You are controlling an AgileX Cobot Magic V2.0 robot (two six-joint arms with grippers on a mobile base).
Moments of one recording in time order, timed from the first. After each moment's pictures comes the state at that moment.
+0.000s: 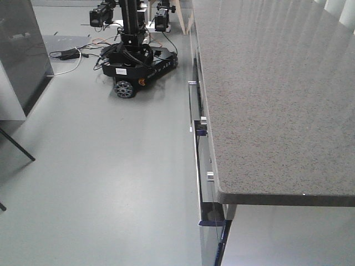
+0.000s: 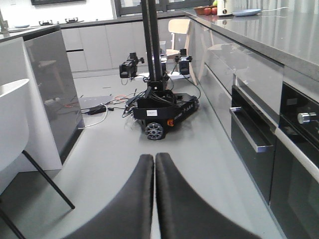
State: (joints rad) left arm 0.02 -0.01 0.02 -0.03 0.16 0.05; right arm 0.00 0.87 -1.37 0.37 0.96 -0.37
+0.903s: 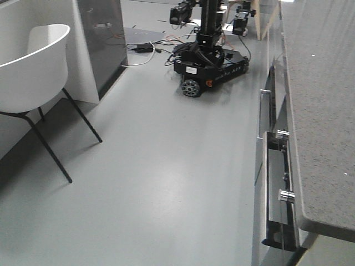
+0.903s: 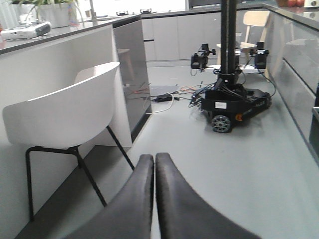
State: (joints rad) left arm 0.02 -0.01 0.02 -0.03 0.16 0.05; right arm 0.00 0.87 -1.37 0.38 0.96 -0.37
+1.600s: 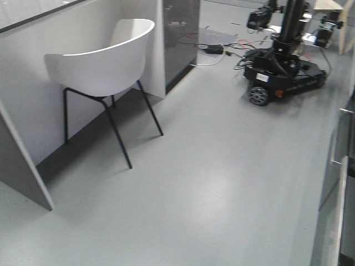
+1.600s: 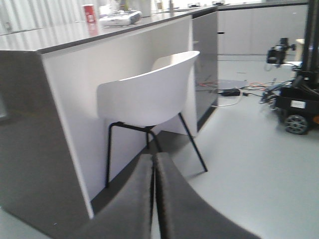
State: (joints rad) left arm 0.02 -0.01 0.02 -0.03 0.16 0.05; right arm 0.00 0.87 -1.37 0.38 0.96 -0.38
